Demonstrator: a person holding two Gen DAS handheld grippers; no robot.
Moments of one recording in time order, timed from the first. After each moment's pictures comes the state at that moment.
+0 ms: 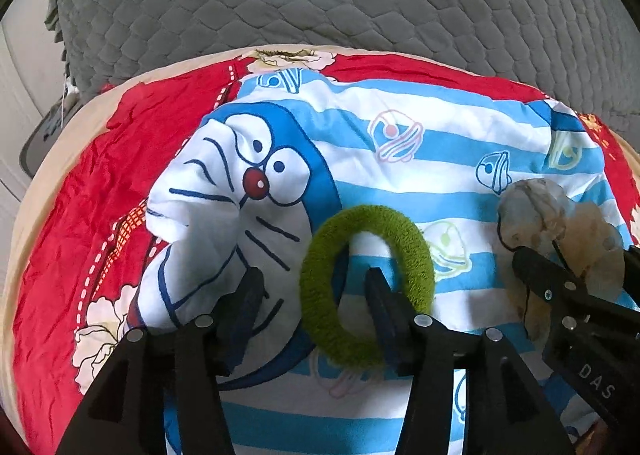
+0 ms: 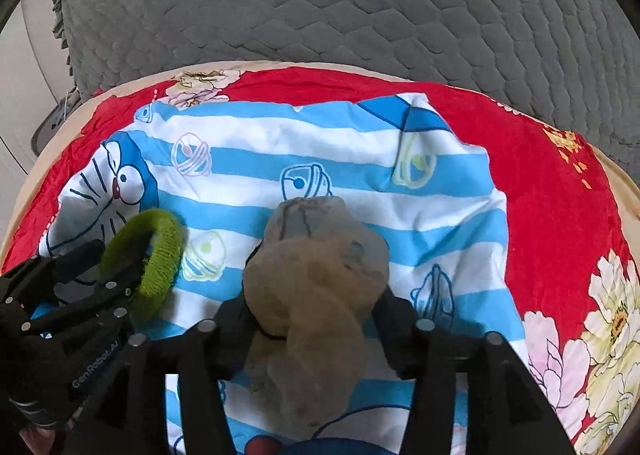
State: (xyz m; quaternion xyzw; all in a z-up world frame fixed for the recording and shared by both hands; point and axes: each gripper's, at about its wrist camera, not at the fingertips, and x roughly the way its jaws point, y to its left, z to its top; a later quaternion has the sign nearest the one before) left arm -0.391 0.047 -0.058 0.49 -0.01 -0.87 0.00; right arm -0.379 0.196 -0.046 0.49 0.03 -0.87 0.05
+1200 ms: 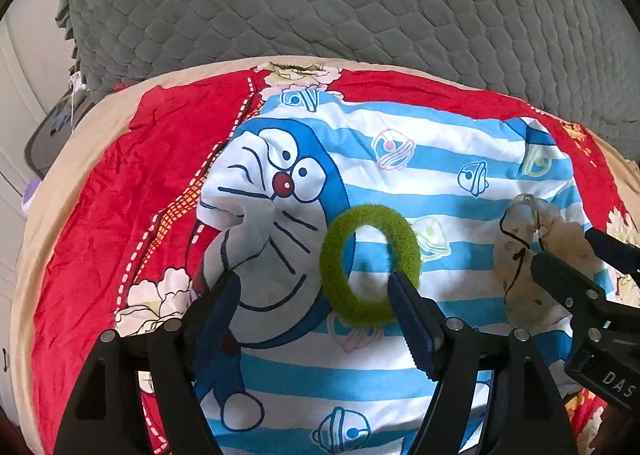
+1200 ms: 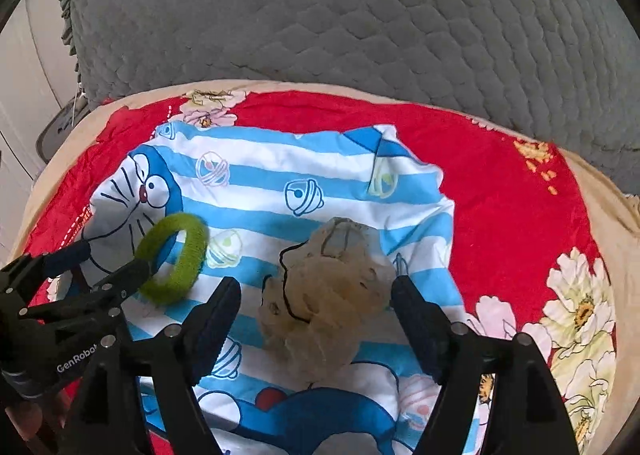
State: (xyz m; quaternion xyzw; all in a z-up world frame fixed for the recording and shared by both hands) left arm -0.367 0.031 -0.019 0.49 0.00 -0.87 0.00; right arm -0.350 0.199 0.000 0.48 0.03 -0.88 0.05
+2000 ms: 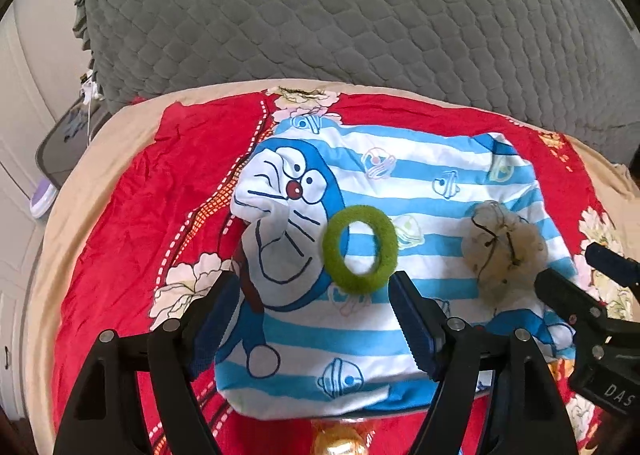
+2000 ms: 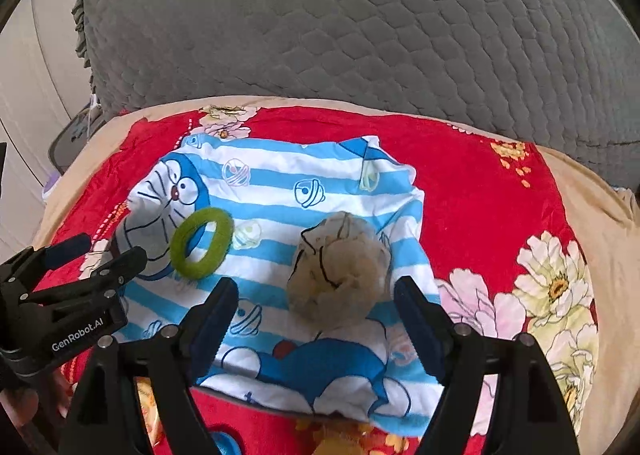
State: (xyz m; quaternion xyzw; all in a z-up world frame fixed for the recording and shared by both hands) left arm -0.325 0.025 0.027 0.47 0.00 -0.88 -0.01; right arm -0.305 0.205 0.040 0.47 0.02 -0.88 0.05
